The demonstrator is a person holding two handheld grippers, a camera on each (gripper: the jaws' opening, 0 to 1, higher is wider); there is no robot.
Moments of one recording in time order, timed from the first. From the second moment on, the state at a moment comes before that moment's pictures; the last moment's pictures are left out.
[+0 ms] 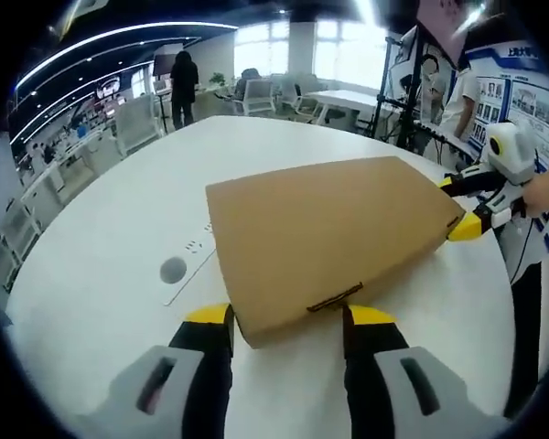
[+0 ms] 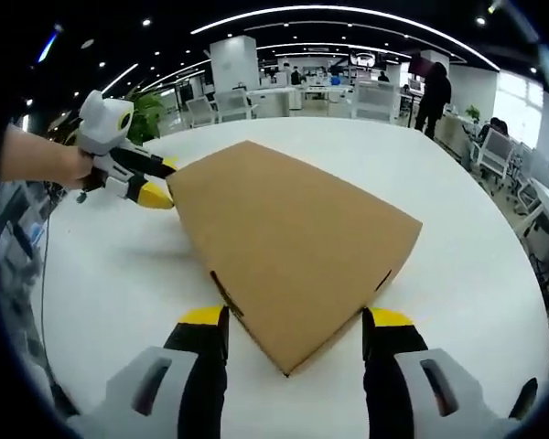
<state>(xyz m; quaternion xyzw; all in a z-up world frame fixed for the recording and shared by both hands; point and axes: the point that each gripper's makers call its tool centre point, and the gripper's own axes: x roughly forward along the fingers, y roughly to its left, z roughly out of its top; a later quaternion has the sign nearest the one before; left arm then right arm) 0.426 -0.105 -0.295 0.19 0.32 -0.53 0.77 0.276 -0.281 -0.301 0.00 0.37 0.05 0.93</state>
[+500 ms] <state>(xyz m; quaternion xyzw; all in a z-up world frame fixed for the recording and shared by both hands) 0.419 -0.101 -0.296 0.18 0.33 -0.51 0.78 0.276 -0.281 -0.302 -0.01 0.37 0.05 0.93</state>
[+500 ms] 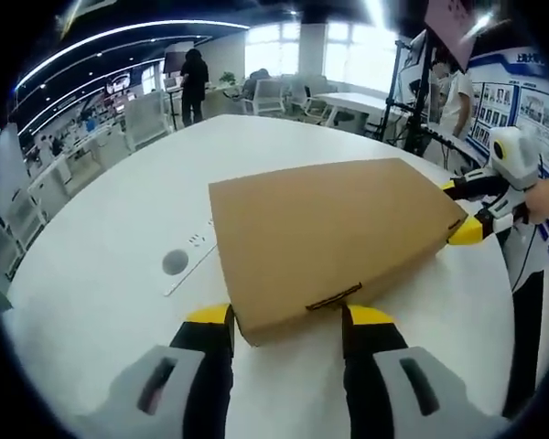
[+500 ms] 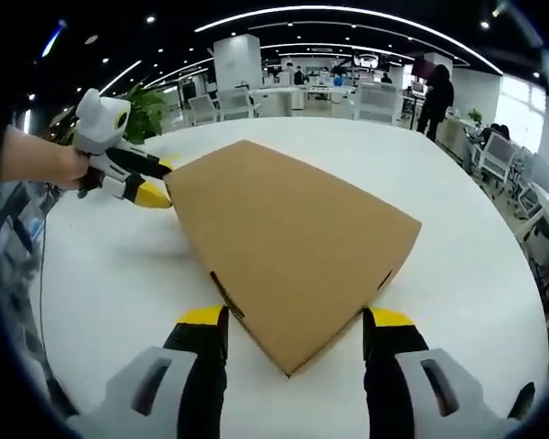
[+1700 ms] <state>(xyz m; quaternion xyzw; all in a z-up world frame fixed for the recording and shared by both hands) 0.394 -0.088 -0.297 0.15 0.33 -0.45 0.81 0.273 -0.282 -0.304 -0.03 0.38 0.09 0.92</state>
